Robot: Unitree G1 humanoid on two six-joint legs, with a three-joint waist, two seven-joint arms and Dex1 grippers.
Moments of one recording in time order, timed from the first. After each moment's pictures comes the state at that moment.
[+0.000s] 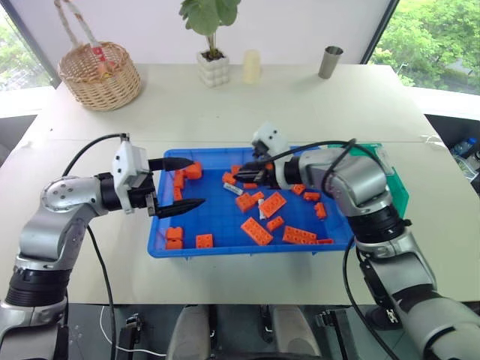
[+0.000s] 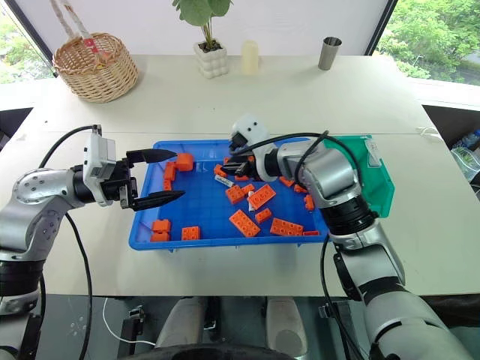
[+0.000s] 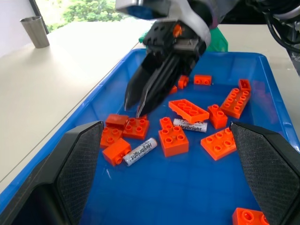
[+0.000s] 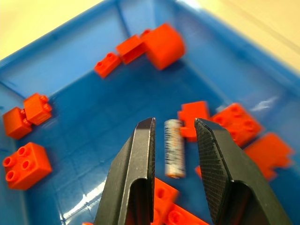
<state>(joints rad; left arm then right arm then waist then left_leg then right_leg) -0.33 0.75 0.10 -0.20 -0.55 0.32 -1.14 -0.85 -0.37 0.31 -0.03 0.34 1.08 0.73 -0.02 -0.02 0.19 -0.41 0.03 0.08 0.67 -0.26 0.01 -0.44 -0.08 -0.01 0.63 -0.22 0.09</state>
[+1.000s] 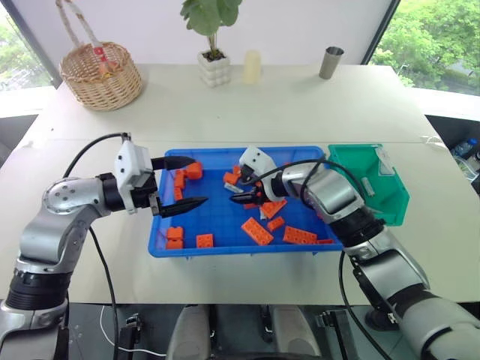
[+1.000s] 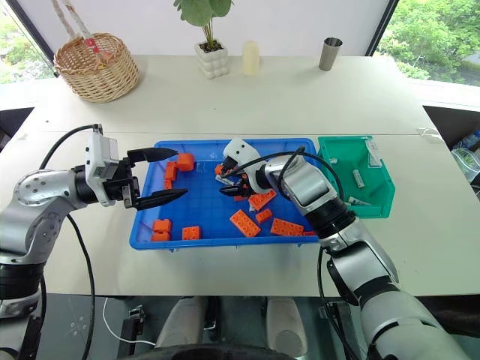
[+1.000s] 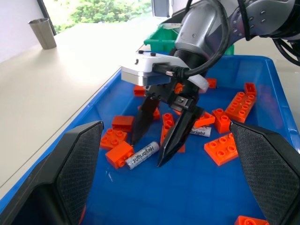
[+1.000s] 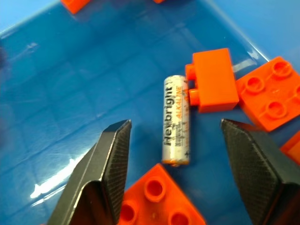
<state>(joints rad) -0.32 0.74 0.10 -0.25 -0.56 0.34 -1.08 -0.86 -0.35 0.44 0.21 0.17 0.86 0.77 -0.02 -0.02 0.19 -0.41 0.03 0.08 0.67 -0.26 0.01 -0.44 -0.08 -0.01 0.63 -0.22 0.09</state>
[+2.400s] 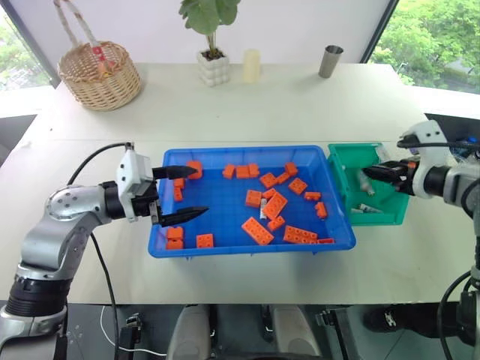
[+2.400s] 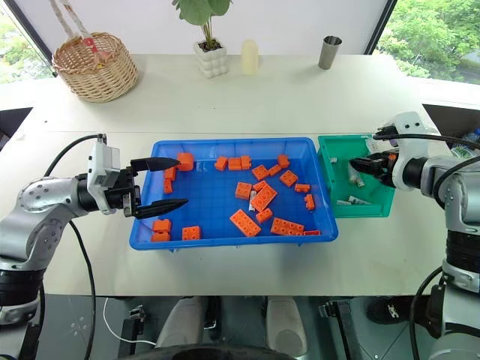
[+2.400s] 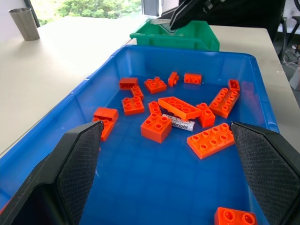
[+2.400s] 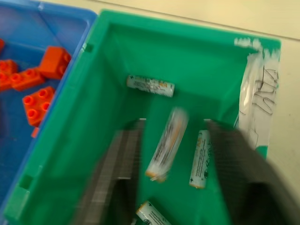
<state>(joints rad) -0.27 0.74 0.10 -0.26 -0.58 0.35 -1.12 -0.51 -0.87 -0.28 -0.08 0.35 1.20 0.69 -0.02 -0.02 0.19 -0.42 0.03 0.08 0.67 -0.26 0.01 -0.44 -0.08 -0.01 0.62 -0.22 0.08</state>
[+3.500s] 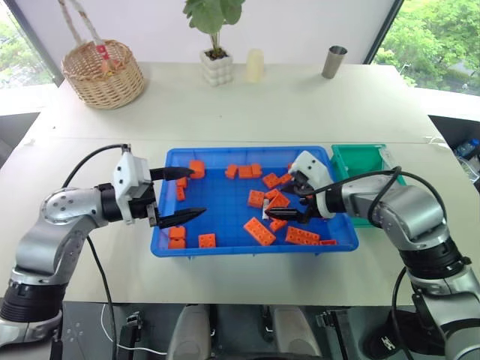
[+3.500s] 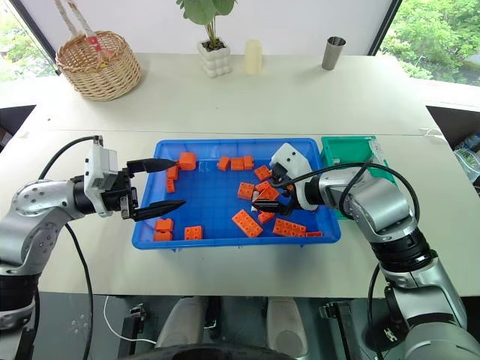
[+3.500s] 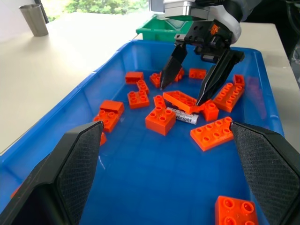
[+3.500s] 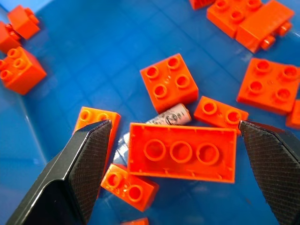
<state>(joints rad) -0.24 0.76 0.12 -0.29 -0.58 0.35 -1.09 -0.58 -0.69 0.21 -0.29 0.47 1.13 0.75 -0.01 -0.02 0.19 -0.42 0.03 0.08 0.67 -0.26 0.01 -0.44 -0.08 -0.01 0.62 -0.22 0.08</state>
